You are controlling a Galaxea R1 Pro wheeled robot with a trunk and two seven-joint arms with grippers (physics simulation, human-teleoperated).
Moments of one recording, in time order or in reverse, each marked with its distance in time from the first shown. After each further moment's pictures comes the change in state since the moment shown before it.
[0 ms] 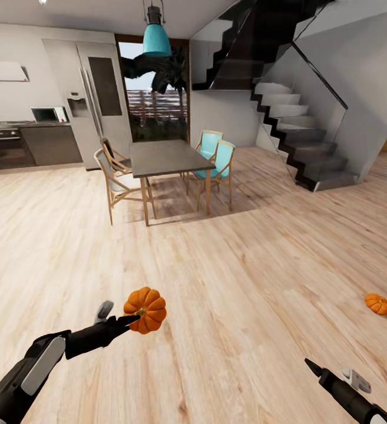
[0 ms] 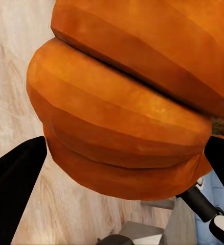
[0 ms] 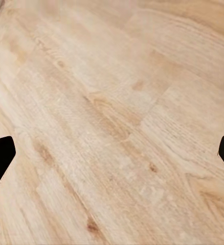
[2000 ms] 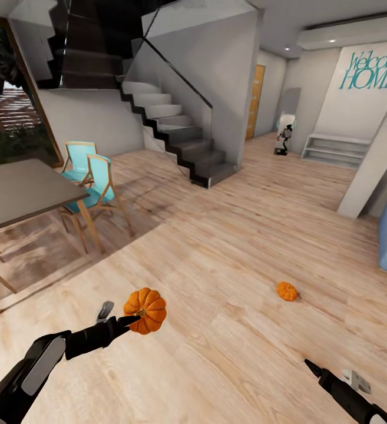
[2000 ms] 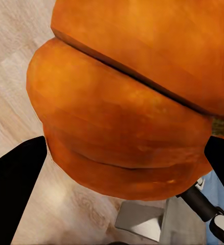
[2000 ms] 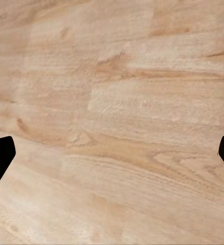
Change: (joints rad) left arm 0.000 0.000 -0.002 0.004 0.000 0.000 0.000; right arm 0.000 0.002 0.002 0.000 0.005 0.000 -0.011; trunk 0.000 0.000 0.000
